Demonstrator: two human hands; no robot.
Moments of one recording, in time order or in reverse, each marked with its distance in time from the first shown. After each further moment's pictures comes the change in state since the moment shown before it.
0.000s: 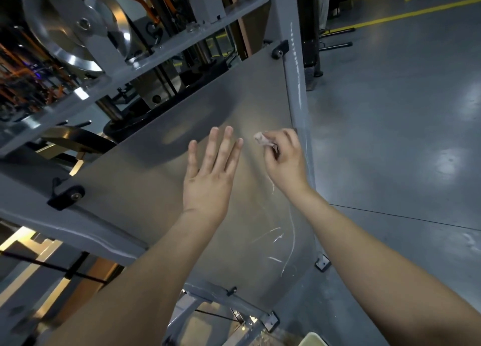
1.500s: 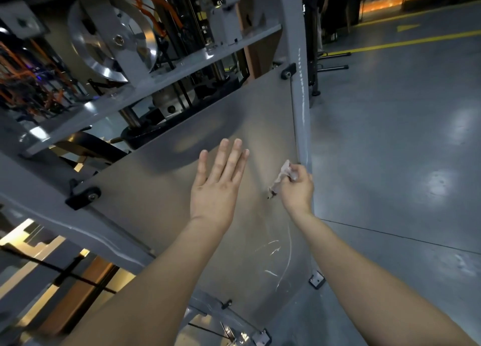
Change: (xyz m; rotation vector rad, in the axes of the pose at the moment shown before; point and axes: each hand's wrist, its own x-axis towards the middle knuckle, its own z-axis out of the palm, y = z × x) left_hand -0.002 -0.002 -0.004 -0.060 -0.027 -0.006; right_hand -0.026 0.010 0.001 0.105 0.065 0.673
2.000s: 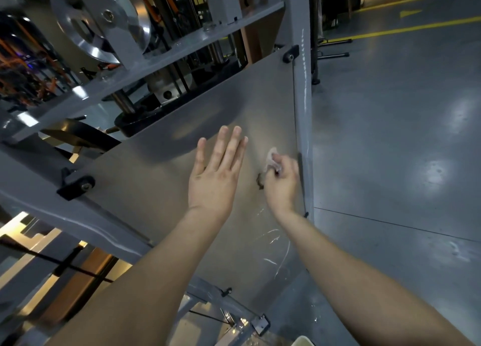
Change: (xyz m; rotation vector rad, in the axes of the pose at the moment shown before) left_hand 0.000 -0.001 0.003 0.016 0.023 0.013; right_hand -0.024 0.006 0.034 0.034 0.050 -0.194
